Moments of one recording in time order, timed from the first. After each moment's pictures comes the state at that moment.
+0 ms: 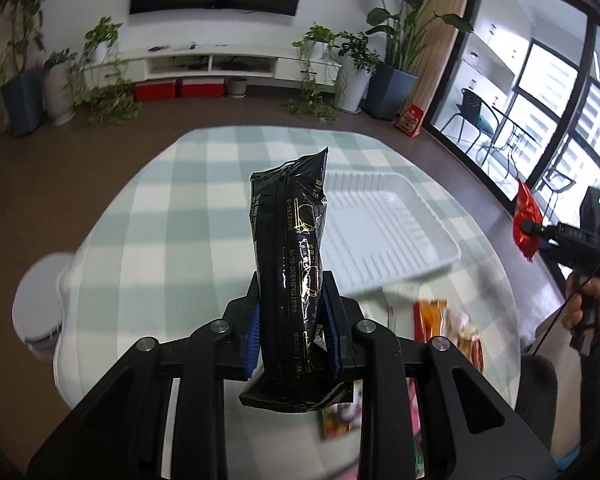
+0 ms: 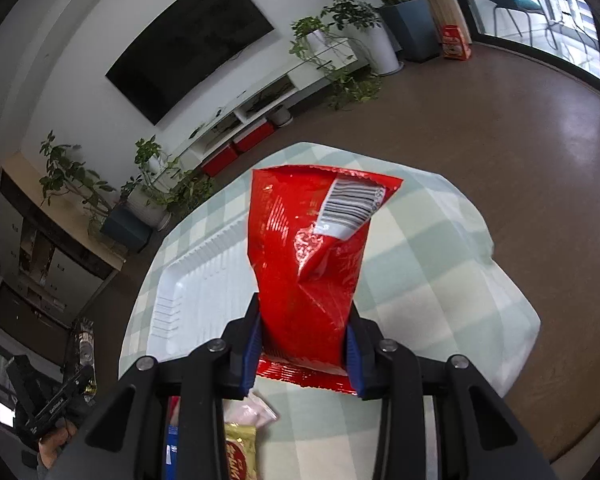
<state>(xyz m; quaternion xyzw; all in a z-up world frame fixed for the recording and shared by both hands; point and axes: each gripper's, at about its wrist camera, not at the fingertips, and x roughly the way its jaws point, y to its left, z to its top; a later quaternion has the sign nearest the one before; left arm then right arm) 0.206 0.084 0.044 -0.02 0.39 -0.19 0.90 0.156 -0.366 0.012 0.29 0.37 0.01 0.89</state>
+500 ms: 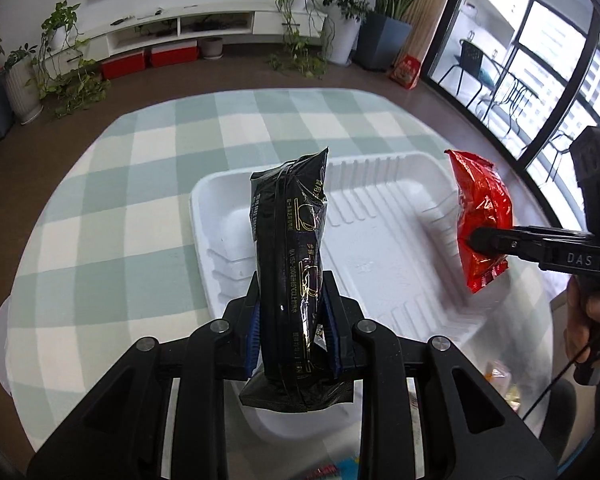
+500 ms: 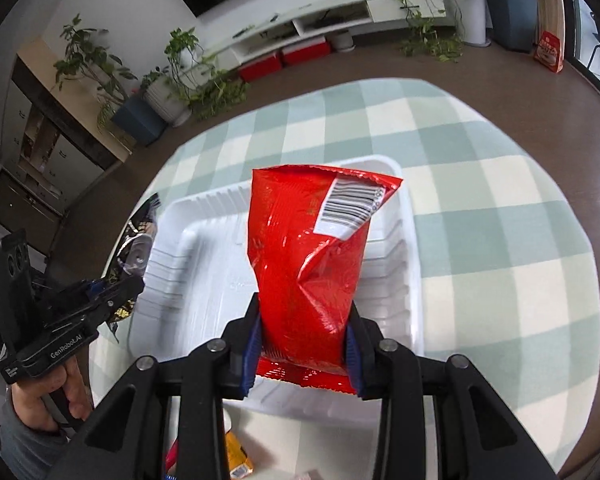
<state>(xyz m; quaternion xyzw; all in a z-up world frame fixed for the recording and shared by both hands) 0.343 -0.007 -0.022 0.02 0.47 -0.20 0.86 0.307 -0.265 -0.032 0.16 0.49 0.10 0.85</state>
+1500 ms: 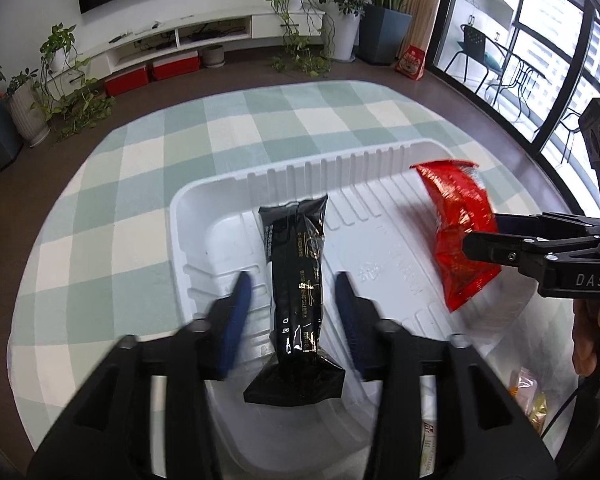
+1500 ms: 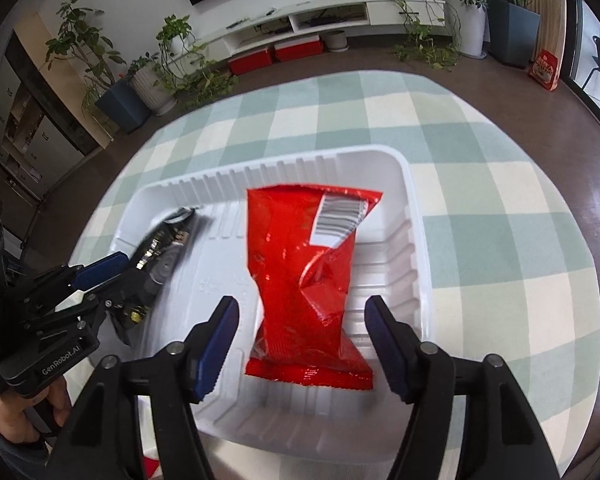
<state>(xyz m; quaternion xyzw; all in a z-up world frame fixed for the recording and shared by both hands) 0.344 -0.027 -0.038 0.07 0.45 -0.19 0.87 0.317 -0.257 -0.046 0.12 0.49 0.08 0.86</state>
